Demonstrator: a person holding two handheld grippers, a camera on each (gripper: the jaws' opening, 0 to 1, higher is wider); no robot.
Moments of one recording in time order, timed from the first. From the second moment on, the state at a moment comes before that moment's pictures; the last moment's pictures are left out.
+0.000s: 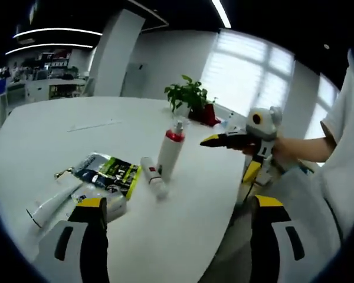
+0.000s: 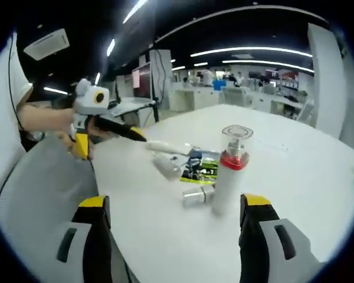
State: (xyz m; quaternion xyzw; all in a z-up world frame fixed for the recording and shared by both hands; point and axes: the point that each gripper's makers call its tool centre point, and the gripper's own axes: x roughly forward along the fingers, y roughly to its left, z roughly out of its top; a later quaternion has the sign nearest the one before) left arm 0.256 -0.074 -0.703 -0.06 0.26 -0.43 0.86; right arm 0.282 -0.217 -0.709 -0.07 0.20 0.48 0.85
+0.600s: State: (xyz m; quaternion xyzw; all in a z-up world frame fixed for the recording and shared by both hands) left arm 0.223 -0.028 -0.693 -0.06 0.25 -0.36 0.90; right arm 0.244 -0.207 -0.687 0.00 0.18 0.46 0.87
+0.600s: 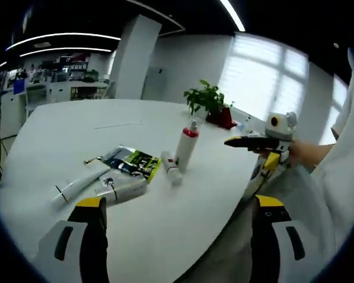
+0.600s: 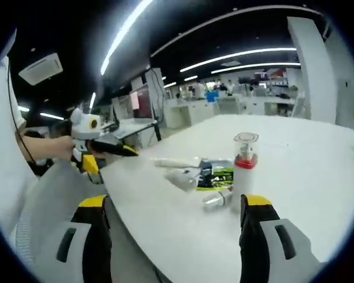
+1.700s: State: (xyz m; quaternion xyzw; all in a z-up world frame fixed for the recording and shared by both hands) left arm 0.217 -0.036 -0.711 0.00 0.29 -0.36 0.89; right arm 0.243 -0.204 -0.690 0.00 0.17 0.44 0.88
